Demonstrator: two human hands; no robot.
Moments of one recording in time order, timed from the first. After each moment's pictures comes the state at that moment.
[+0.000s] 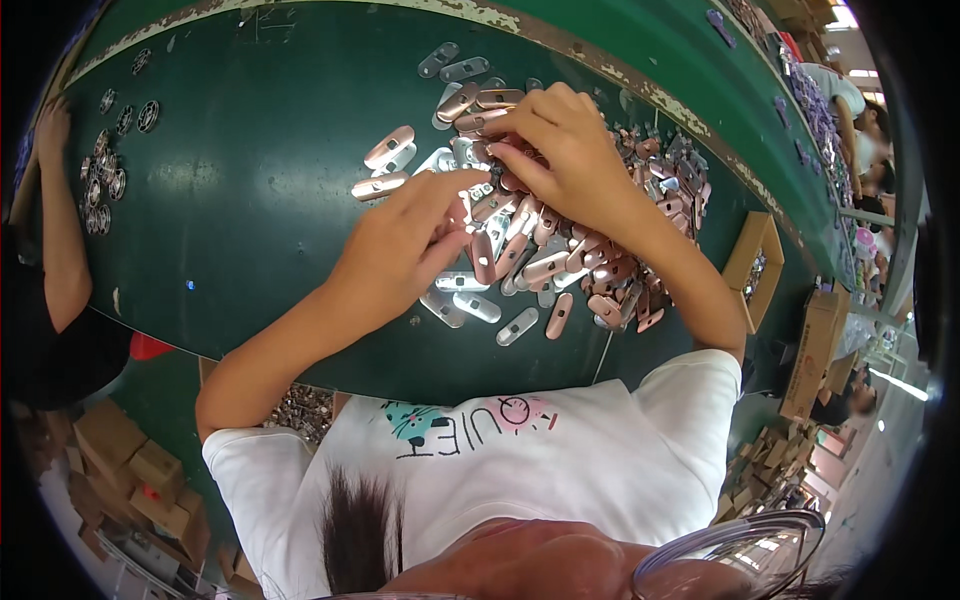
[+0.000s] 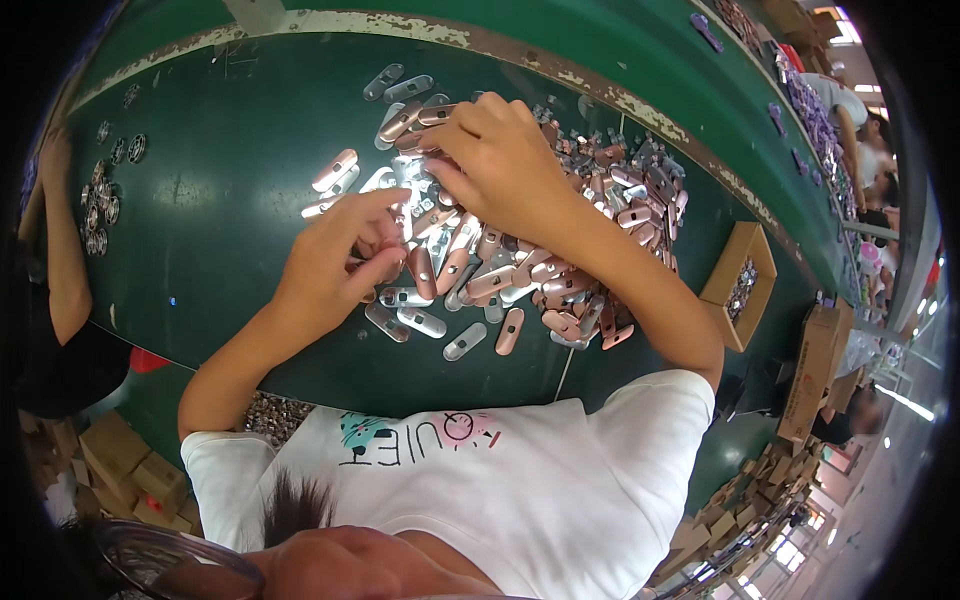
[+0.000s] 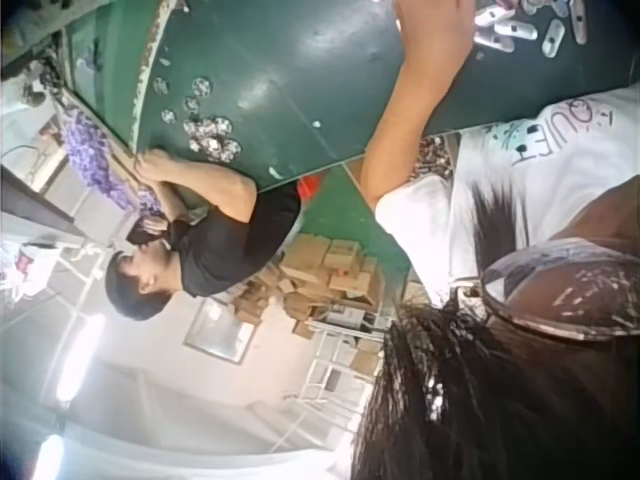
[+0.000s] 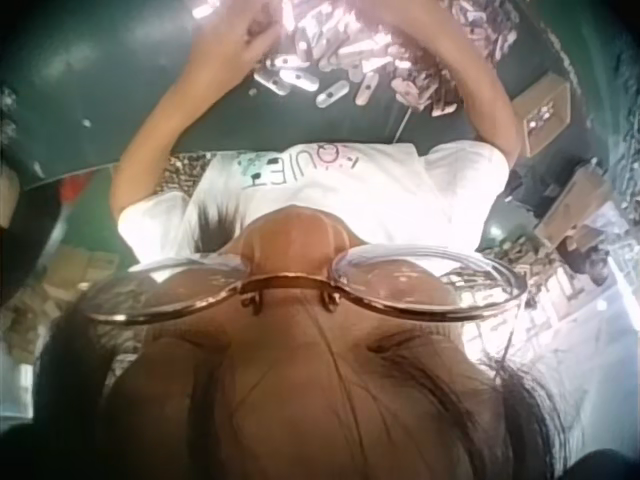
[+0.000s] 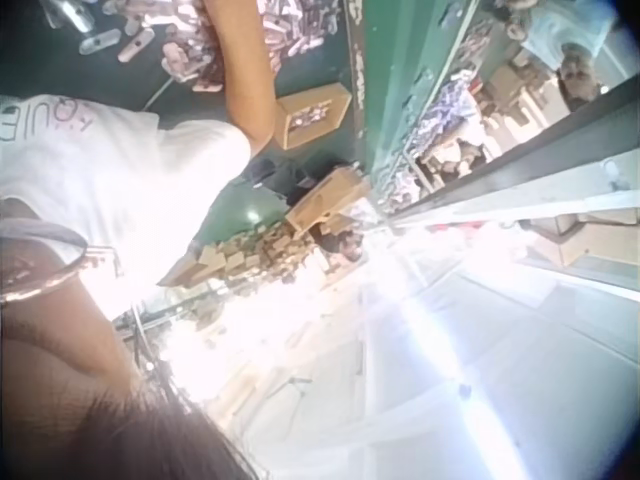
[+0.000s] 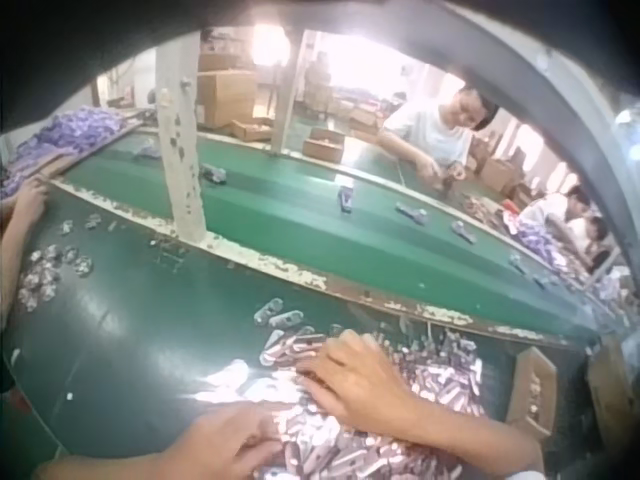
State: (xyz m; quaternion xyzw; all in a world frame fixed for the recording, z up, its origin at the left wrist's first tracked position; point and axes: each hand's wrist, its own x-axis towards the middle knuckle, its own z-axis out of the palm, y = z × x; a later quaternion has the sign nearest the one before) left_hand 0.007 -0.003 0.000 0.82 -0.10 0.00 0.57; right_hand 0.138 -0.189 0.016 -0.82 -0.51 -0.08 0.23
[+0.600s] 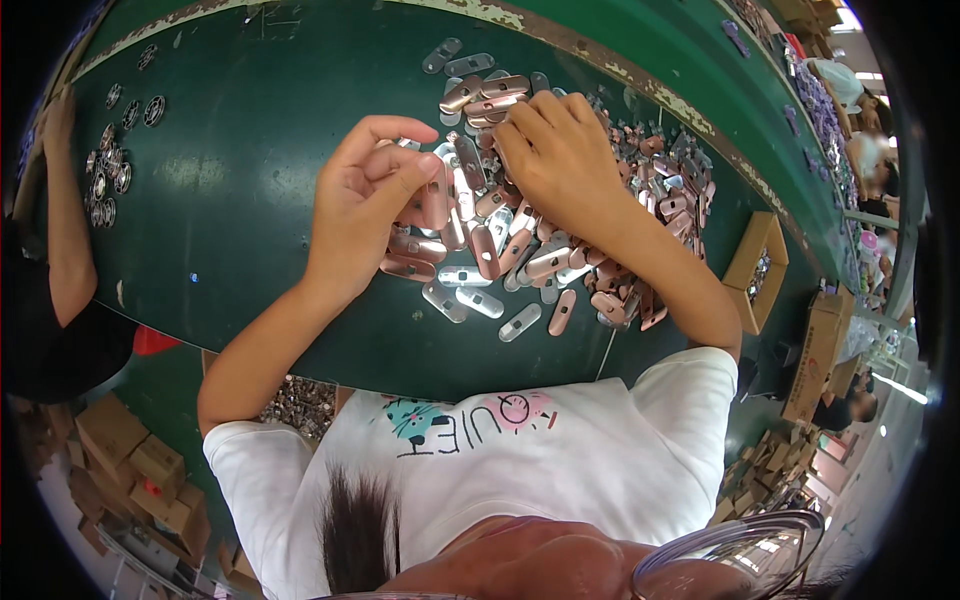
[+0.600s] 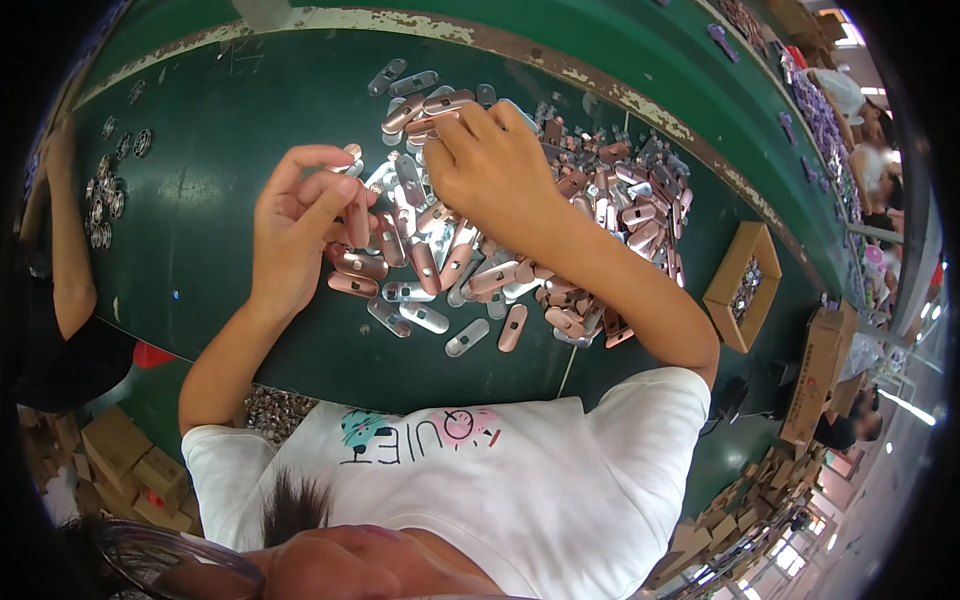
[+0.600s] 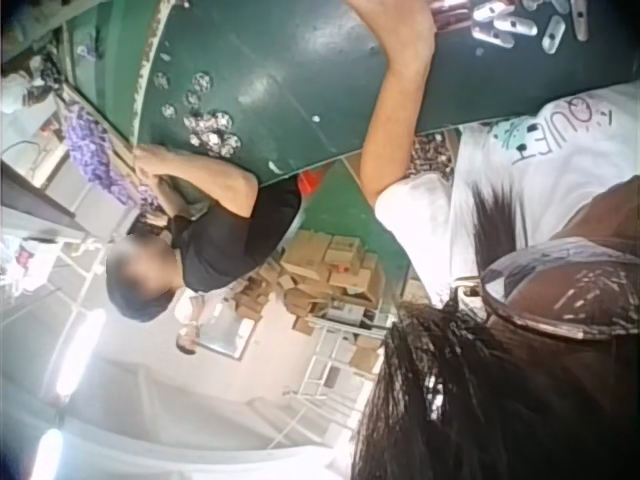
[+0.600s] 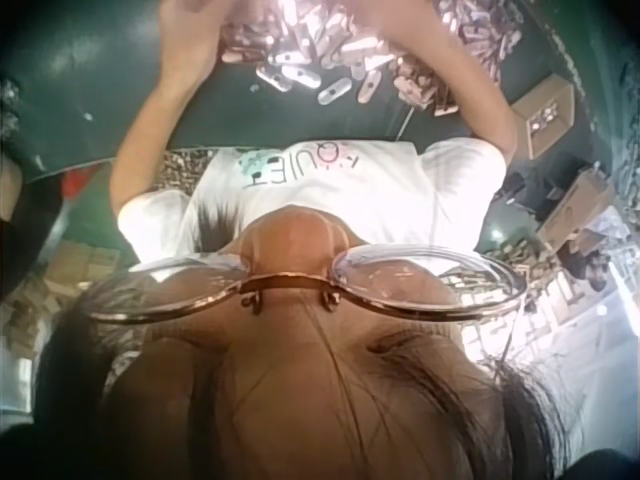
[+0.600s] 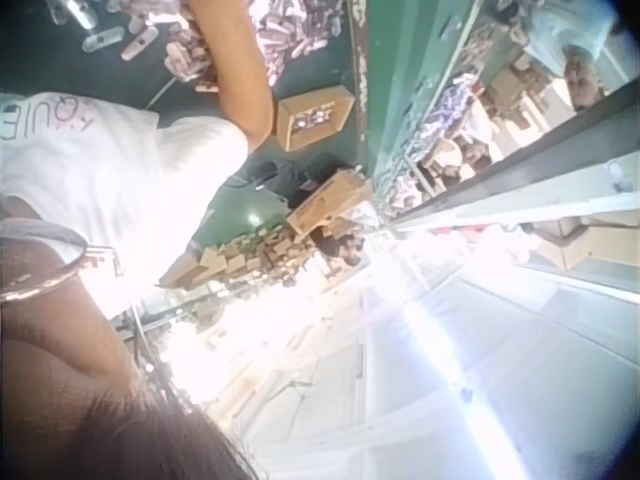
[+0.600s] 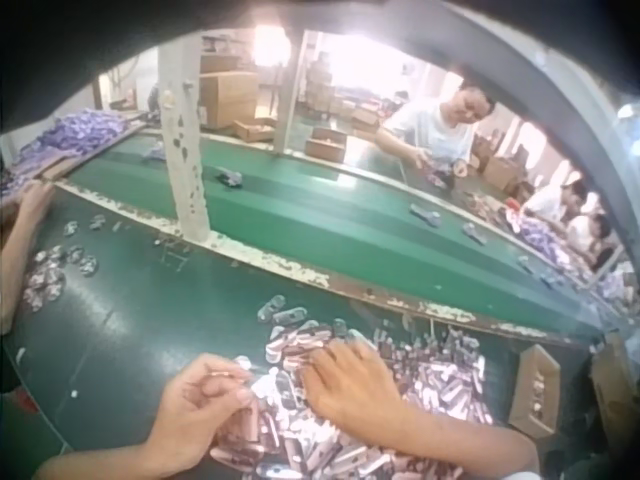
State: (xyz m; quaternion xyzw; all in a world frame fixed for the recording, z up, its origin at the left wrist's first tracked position) left_hand 0.017 0.008 0.006 0.55 0.06 -0.02 0.83; right_hand 0.127 -0.184 0.001 -0.79 -0.56 -0.25 0.02
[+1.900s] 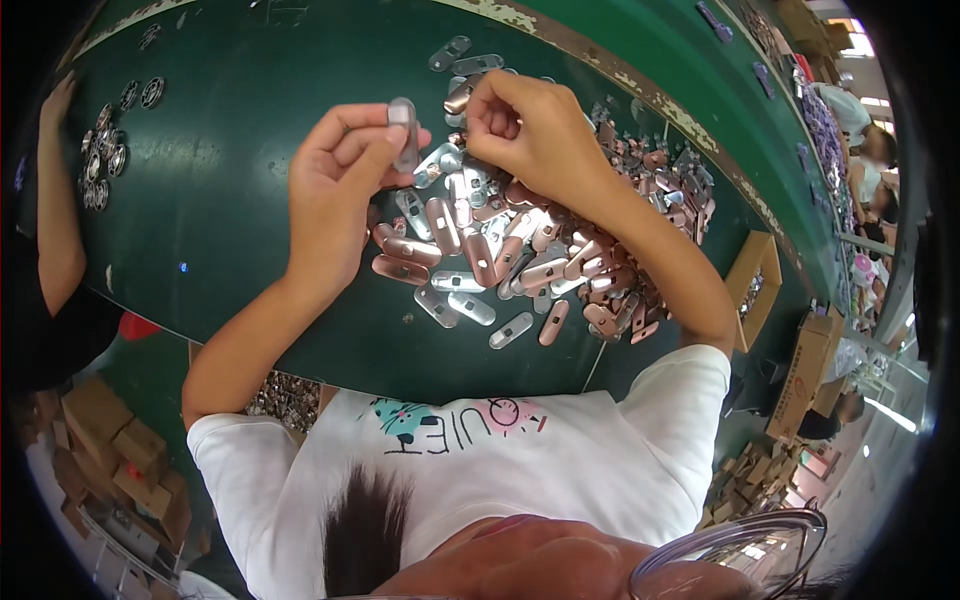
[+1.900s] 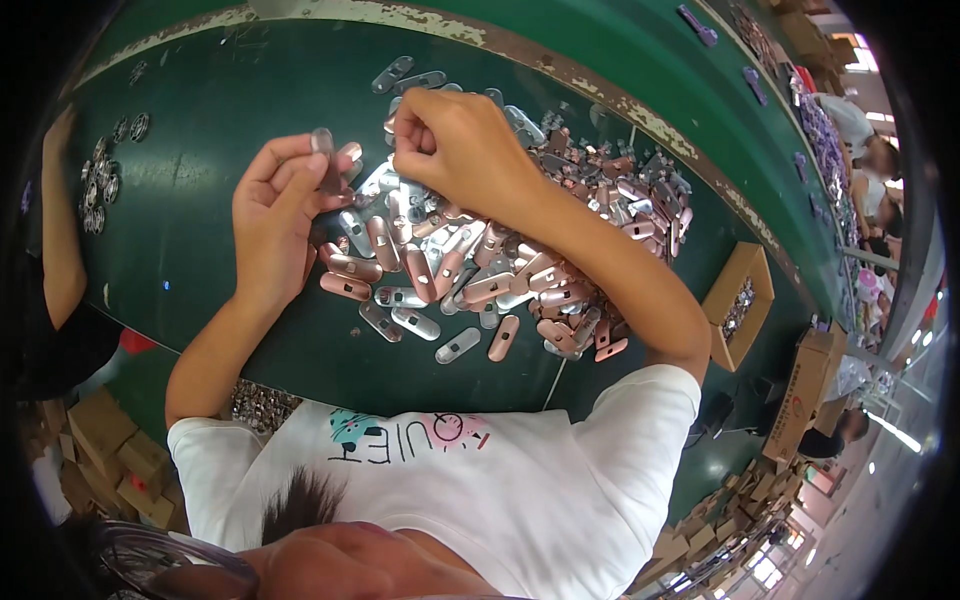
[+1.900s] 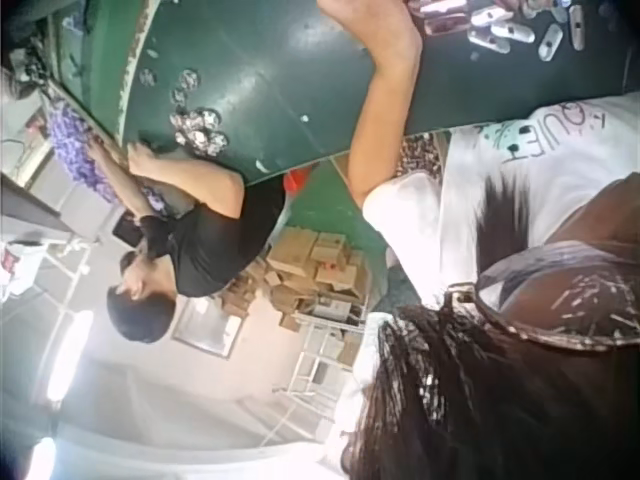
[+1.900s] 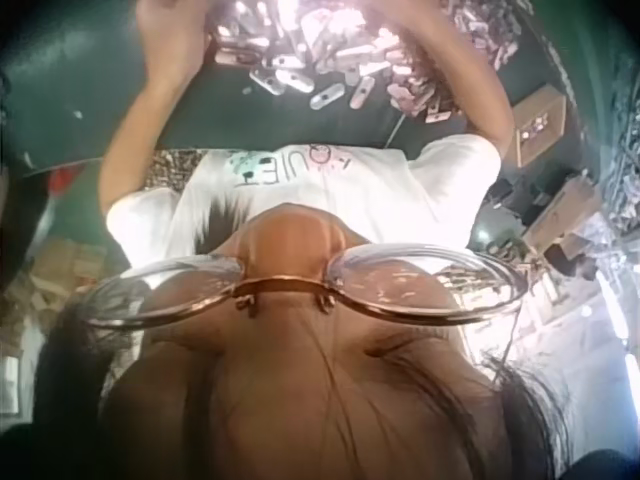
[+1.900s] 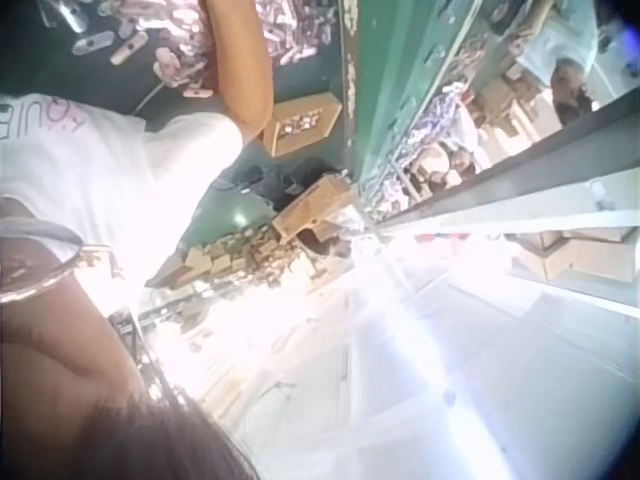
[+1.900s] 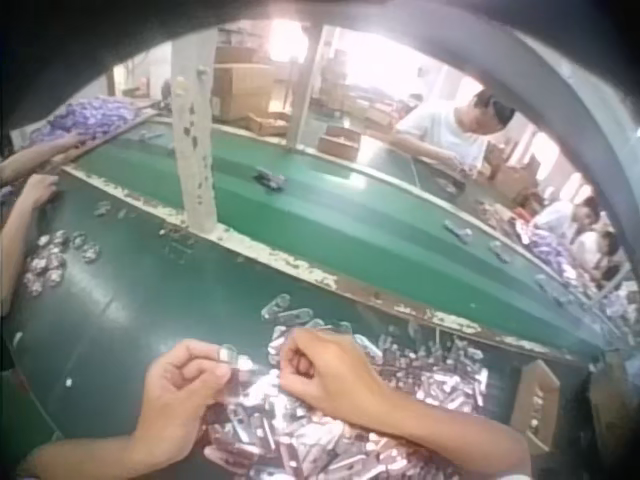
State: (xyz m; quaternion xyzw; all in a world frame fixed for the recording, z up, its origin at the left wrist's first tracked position) left_hand 0.027 0.016 -0.004 0.54 0.12 0.08 0.83; right_hand 0.146 -0.149 0.015 -0.81 -0.41 0.07 0.41
